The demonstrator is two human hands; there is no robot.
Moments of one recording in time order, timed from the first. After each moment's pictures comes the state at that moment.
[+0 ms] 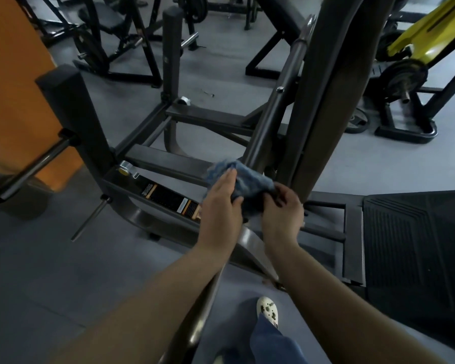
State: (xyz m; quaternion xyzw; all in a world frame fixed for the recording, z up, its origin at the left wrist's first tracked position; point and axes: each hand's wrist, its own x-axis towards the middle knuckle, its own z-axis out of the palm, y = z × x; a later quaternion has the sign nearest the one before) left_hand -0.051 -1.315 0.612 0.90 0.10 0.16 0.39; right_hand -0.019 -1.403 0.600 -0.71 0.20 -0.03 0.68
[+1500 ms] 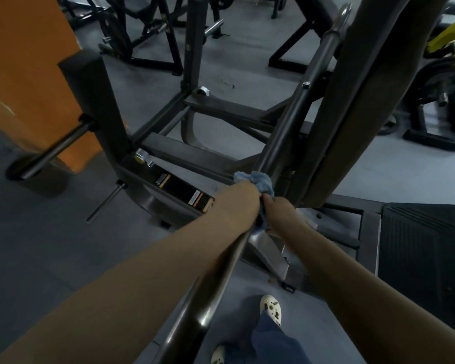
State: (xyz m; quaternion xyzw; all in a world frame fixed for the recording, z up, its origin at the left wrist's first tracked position) left_hand -0.003 -1.306 0.620 0.97 0.14 -0.12 0.18; right_hand 0.021 -1.399 0.588 -0.82 0.06 0.29 0.48
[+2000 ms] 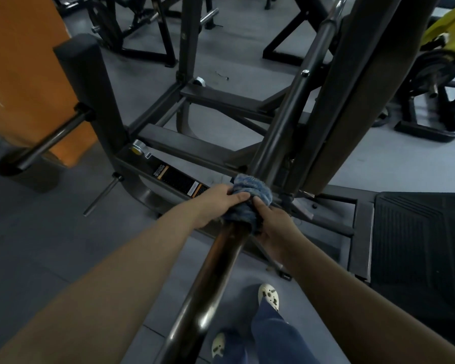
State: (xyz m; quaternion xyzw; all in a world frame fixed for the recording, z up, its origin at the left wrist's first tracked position) left_hand -0.031 -1.259 0.585 0.77 0.17 -0.23 0.57; right_hand -0.030 -1.393 0.570 -0.55 0.18 0.33 0.74
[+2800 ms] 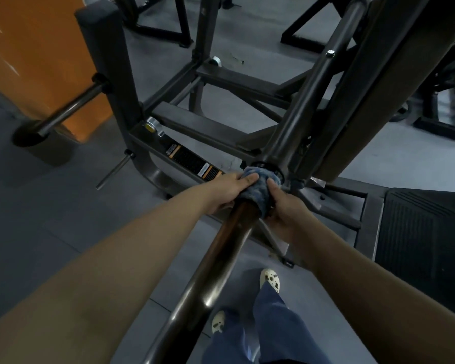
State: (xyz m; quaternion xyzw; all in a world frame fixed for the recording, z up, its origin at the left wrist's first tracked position) left_hand -0.052 -1.256 0.574 0.70 0.21 -0.25 0.64; right_hand -0.038 -1.388 0.569 -0.53 0.22 0.36 0.74
